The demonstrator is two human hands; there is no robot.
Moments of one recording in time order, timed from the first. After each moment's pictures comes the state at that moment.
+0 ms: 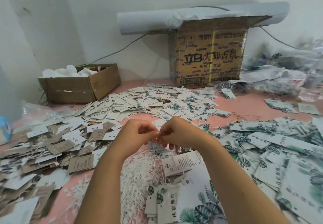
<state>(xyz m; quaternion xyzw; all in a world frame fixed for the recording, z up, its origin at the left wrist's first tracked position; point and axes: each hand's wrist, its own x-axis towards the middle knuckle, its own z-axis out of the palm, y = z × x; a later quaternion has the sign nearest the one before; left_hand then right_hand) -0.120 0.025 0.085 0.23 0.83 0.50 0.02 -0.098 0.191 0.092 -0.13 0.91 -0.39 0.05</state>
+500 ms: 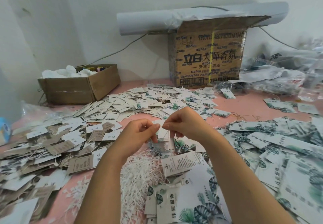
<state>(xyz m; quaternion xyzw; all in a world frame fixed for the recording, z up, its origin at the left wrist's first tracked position) -0.115 0.031 0.087 0.21 0.81 0.54 0.05 -0.099 0.205 0.100 -0.09 0.88 -0.45 -0.06</state>
